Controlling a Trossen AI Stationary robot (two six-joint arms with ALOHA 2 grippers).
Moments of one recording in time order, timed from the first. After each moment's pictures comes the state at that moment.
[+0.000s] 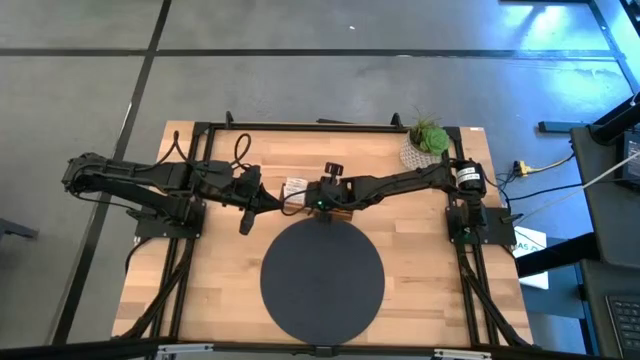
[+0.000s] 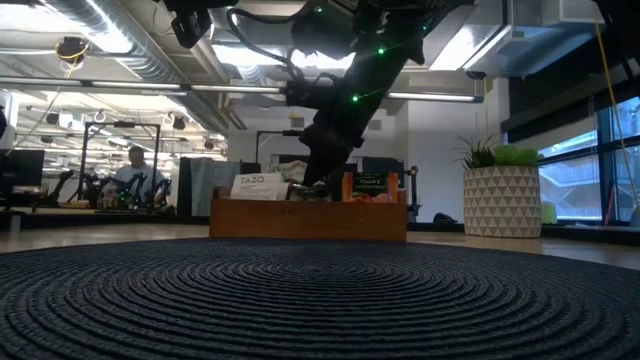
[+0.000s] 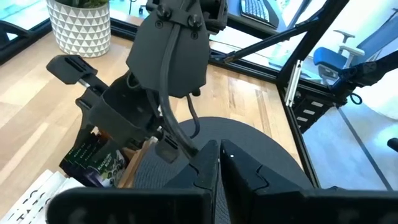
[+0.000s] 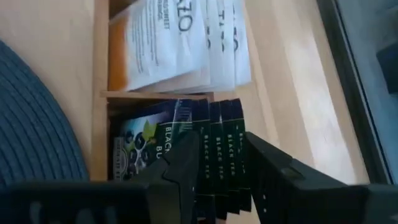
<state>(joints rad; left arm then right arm) -0.07 0.92 0.82 -0.27 -0.01 -0.34 -0.01 2.00 1.42 -0.40 0.48 -0.05</state>
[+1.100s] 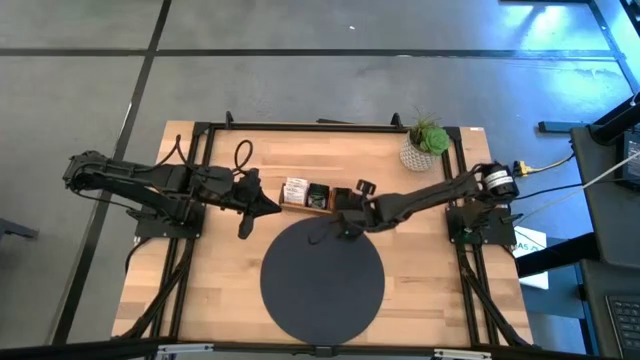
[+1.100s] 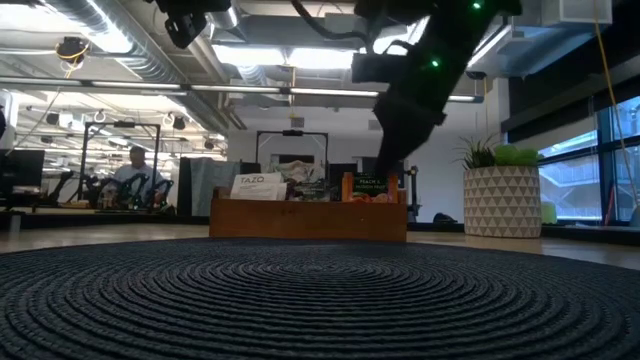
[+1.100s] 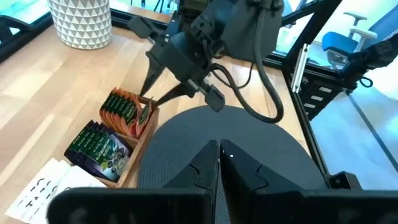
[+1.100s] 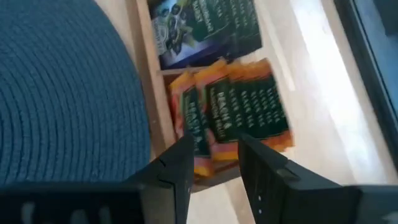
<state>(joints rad) -0.12 0.93 0.82 -0.32 -0.06 -0.32 0.17 1.79 1.23 -0.65 0.57 0.35</state>
